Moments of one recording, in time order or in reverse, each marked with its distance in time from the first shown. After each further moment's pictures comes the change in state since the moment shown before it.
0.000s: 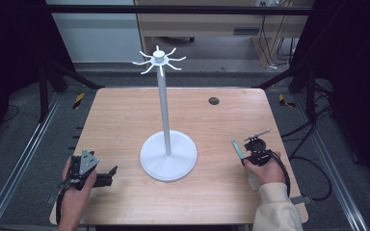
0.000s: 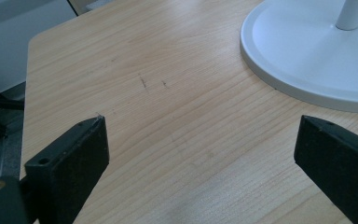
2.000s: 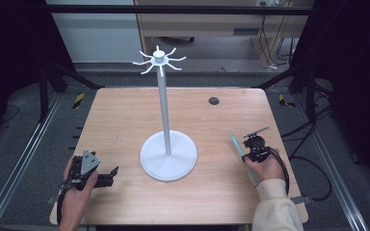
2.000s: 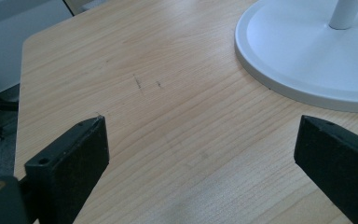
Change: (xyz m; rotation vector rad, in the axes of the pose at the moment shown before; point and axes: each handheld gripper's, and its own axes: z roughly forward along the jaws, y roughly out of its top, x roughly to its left) left arm -0.003 0.001 0.001 0.001 -0.010 0.006; right arm 0.000 0.011 -0.004 0.001 0.023 0.000
